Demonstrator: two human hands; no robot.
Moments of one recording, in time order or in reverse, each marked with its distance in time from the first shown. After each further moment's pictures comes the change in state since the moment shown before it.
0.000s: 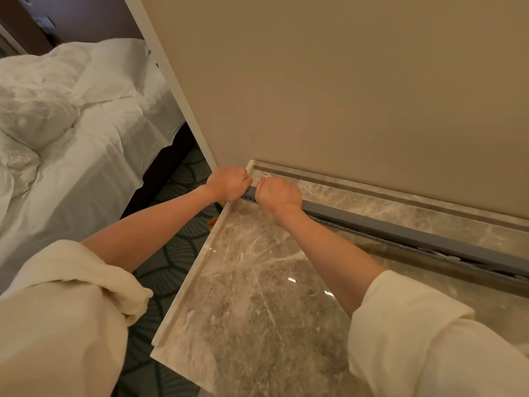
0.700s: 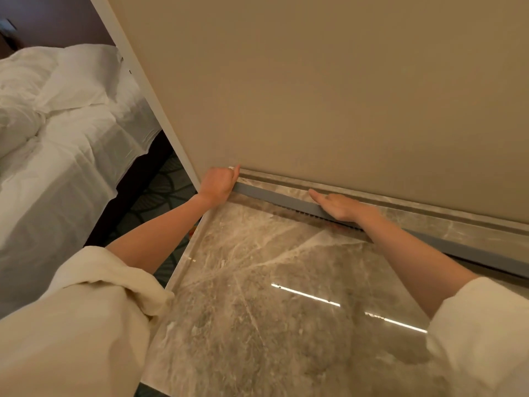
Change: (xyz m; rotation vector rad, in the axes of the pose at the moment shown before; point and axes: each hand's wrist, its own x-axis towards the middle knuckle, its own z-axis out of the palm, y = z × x) left_hand 0.028 0.010 0.024 -0.116 0.203 -0.112; right_hand -0.023 0.162 -0.049 0.085 -0.469 0.242
